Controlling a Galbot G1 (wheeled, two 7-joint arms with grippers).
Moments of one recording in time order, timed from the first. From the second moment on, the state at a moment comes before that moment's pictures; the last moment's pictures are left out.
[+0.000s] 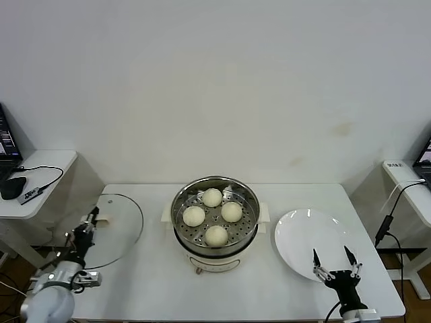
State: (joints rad) left arm 1.37 -1.05 -0.70 -1.75 1.12 -0.03 -0.10; right arm -1.61 1.54 0.88 1.91 0.01 0.15 -0.26
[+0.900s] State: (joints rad) left arm 1.07 -1.03 -0.18 -2.02 1.07 0.41 0.22; right arm -1.58 1.57 0.86 1.85 -0.16 0.20 -0.26
